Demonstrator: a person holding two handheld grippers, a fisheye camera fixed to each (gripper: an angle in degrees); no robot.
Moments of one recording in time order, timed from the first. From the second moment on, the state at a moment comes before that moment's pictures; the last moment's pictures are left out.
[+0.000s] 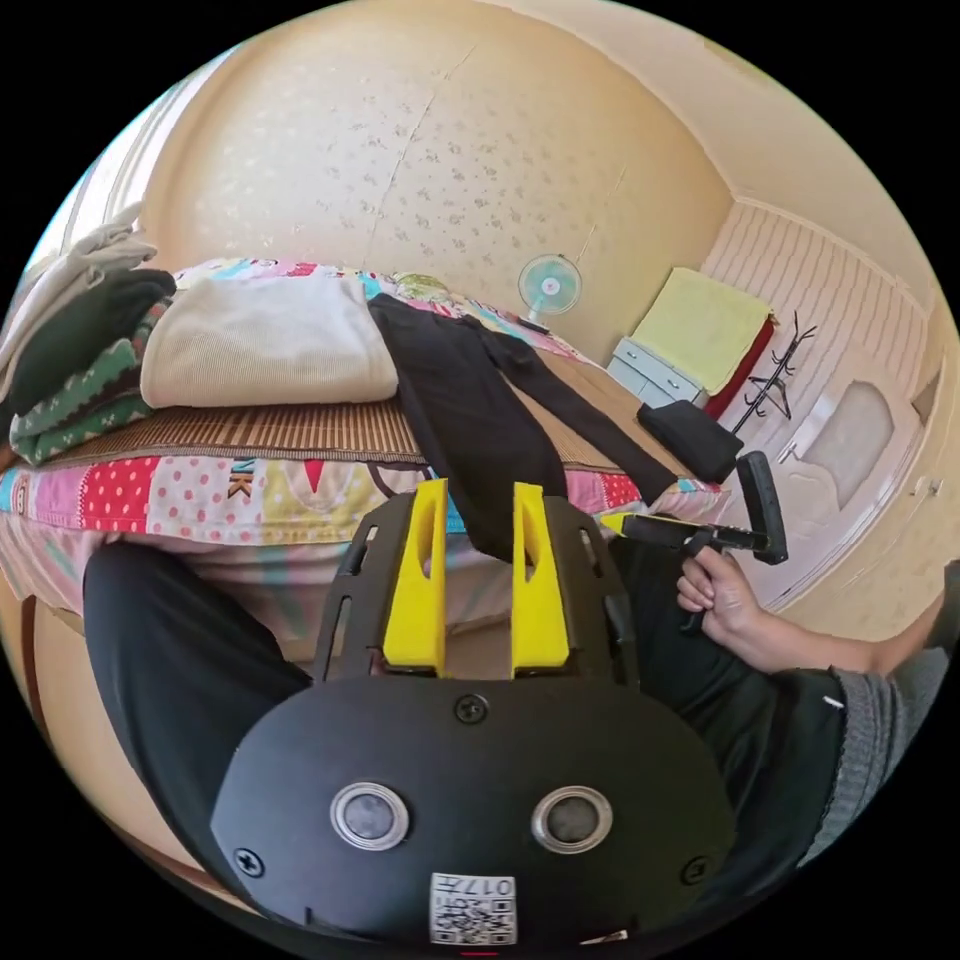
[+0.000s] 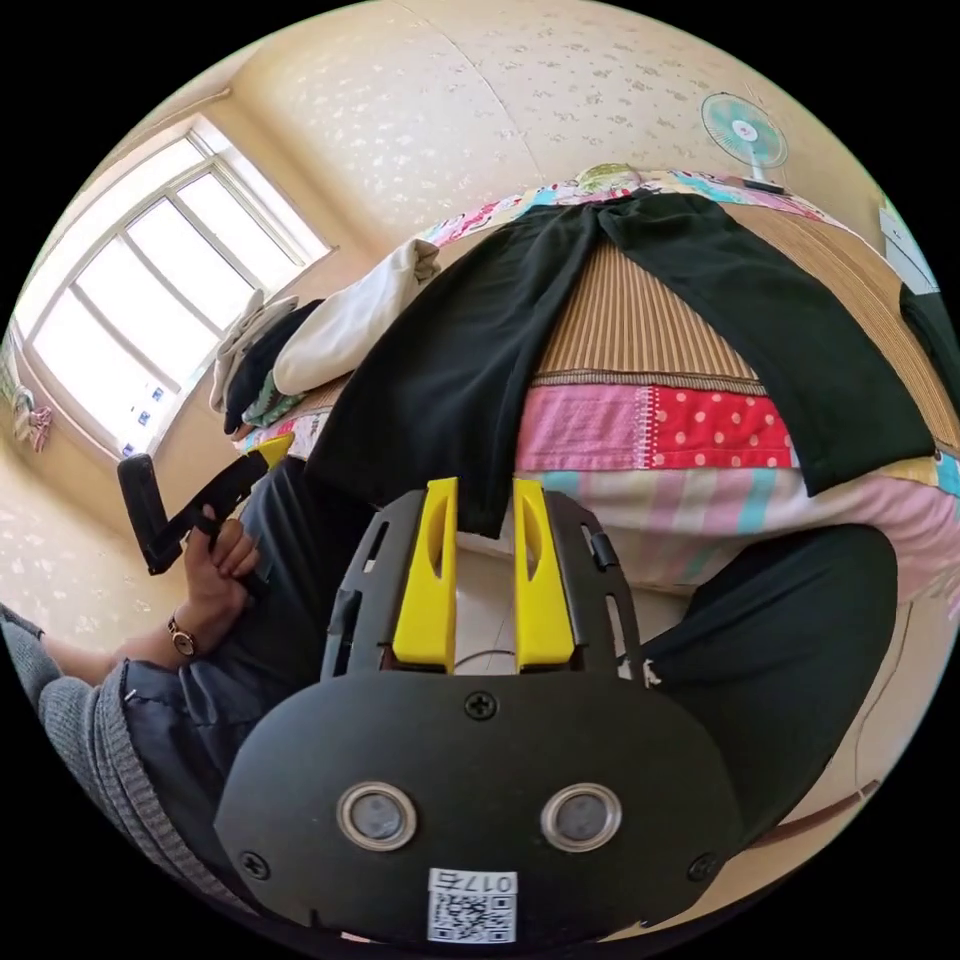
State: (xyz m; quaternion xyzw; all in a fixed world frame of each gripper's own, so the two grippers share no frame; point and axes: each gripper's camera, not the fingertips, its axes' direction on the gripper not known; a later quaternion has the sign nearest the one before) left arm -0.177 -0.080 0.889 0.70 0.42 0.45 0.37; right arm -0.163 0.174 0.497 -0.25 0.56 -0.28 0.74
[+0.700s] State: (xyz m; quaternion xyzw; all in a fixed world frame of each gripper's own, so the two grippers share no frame) left arm -0.137 -0.077 0.856 0.65 0.37 0.50 0.44; right arm -0.217 0.146 0.435 -0.19 0.61 -0.27 0.72
